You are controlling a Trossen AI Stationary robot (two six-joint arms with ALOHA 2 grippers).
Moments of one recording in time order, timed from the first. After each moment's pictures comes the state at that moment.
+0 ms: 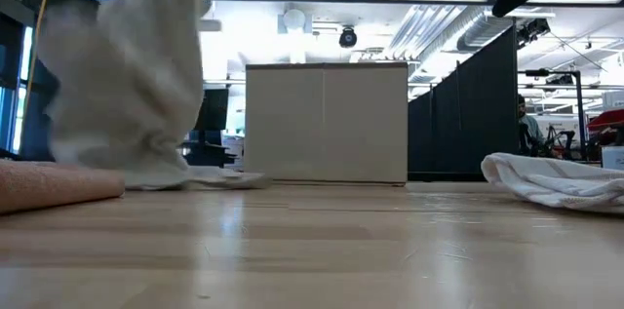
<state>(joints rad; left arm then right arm) 0.52 1.28 1.58 -1.53 0.50 0.00 0.50 1.23 1.13 -1.13 0.60 0.93</state>
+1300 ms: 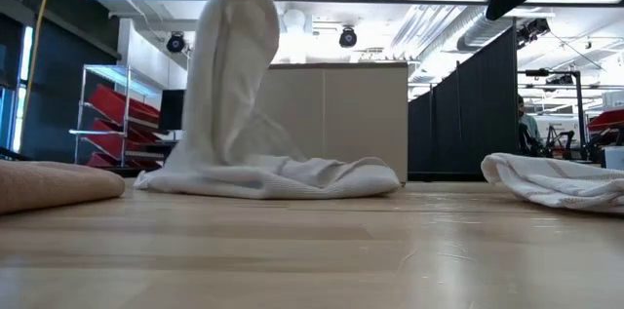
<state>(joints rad) 0.23 1.51 1.73 -1.37 0.10 -0.02 0.45 1.23 1.13 -1.08 0.52 0.91</state>
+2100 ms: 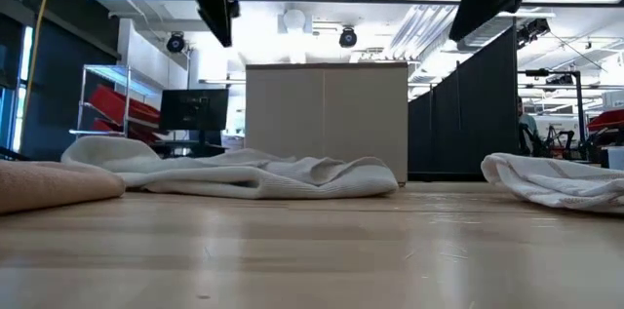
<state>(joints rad) 0.11 1.53 1.47 -1.18 0.02 0.03 0.30 1.31 1.13 -0.95 0.46 0.70</state>
